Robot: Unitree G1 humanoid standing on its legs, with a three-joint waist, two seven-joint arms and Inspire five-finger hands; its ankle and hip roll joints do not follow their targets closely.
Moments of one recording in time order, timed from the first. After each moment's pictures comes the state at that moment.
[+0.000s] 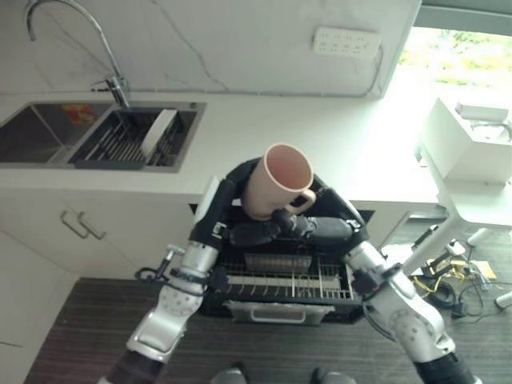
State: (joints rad) left arm -0.10 0.48 -0.28 -0.16 0.01 -0.31 0.17; right arm -0.12 -0.39 0.25 -0.30 0.97 0.11 0.15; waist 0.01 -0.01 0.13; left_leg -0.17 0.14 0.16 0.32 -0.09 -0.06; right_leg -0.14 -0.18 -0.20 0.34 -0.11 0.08
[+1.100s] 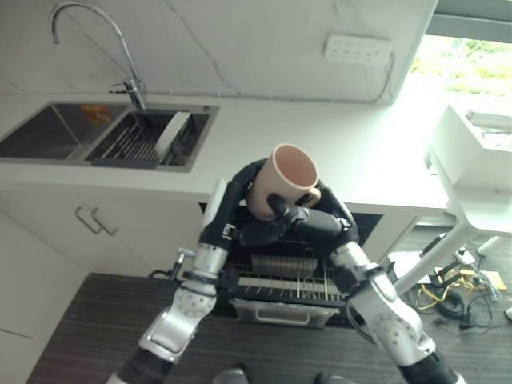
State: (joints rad) left arm -0.13 0.45 -0.35 -0.15 0.05 -0.26 0.26; right arm -0.14 -0.33 0.37 -0.30 0.94 0.01 -0.11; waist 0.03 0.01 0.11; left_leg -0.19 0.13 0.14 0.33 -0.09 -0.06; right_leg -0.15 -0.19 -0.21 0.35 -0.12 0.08
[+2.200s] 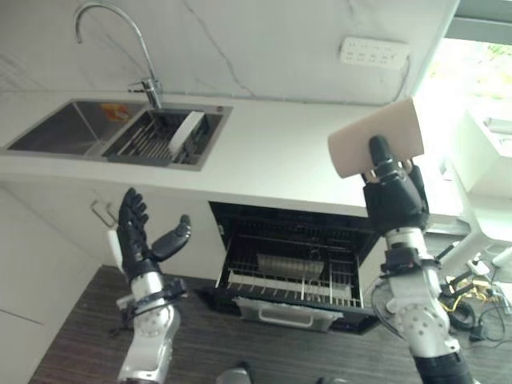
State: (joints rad) left arm 0.07 0.33 0.02 0.05 -0.23 -0.29 0.54; right arm -0.11 -0.32 0.10 -0.30 1.07 -0.19 -0.14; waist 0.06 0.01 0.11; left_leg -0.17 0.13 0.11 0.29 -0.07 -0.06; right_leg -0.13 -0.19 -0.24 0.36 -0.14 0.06
